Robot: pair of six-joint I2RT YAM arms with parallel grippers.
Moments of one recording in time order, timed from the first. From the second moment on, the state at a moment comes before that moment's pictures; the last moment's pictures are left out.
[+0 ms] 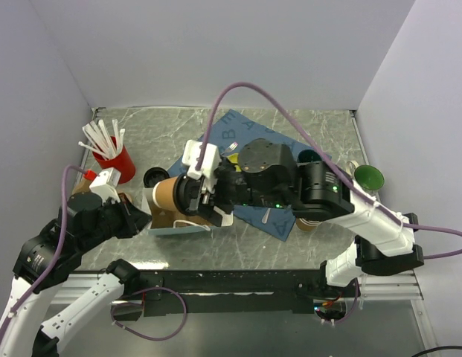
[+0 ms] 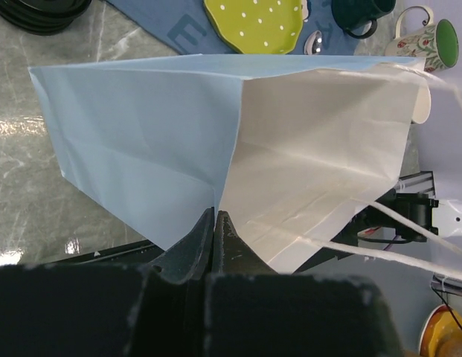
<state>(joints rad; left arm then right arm) -0.54 0.55 1.15 -1.16 0.01 -0.66 1.36 1.50 2.14 -0.99 0.10 -0.18</state>
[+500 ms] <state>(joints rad) -0.54 0.55 1.13 -1.12 0.01 -0.68 1.39 1.53 2.12 -0.91 0.04 -0.25</state>
